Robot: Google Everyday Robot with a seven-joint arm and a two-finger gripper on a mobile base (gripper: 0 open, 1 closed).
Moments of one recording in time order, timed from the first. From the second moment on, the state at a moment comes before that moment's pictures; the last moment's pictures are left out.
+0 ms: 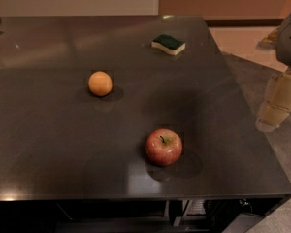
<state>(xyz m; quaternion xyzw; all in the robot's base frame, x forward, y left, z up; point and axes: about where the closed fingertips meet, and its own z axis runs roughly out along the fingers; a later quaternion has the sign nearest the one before) 0.438 -0.217 0.977 -0.60 0.78 -0.03 0.16</state>
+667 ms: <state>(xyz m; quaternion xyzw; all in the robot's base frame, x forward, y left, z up) 0.435 -0.208 0.978 -0.62 0.77 -0.02 0.16</state>
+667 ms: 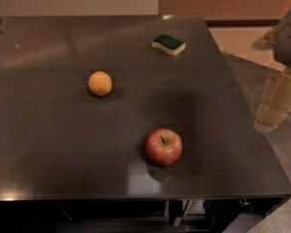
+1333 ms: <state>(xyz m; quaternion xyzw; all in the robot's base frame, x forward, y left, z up) 0.419 -0.144 0.961 -0.68 0.71 0.02 0.19</state>
